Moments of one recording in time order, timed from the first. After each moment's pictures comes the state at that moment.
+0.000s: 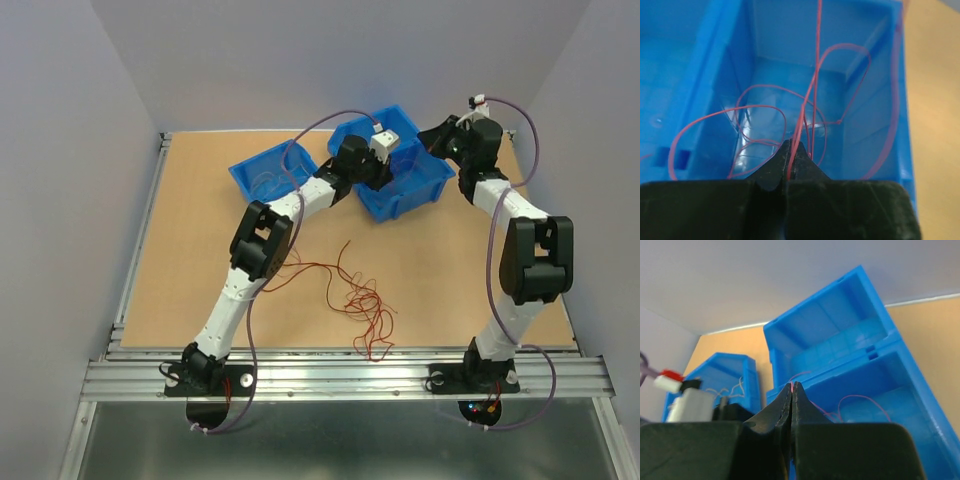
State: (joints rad) left arm -0.63 2.45 2.05 0.08 0.40 -0.04; right arm 0.02 1.82 1.33 0.40 -0.36 0.53
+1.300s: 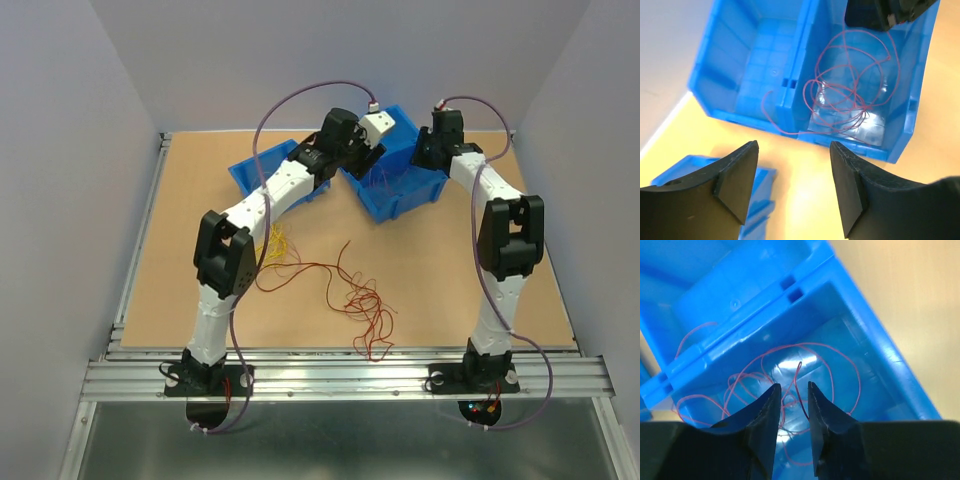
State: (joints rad) left arm -0.65 2.13 2.03 -0.39 0.08 0.29; right arm 0.11 2.07 1.74 -0.31 0.00 0.35
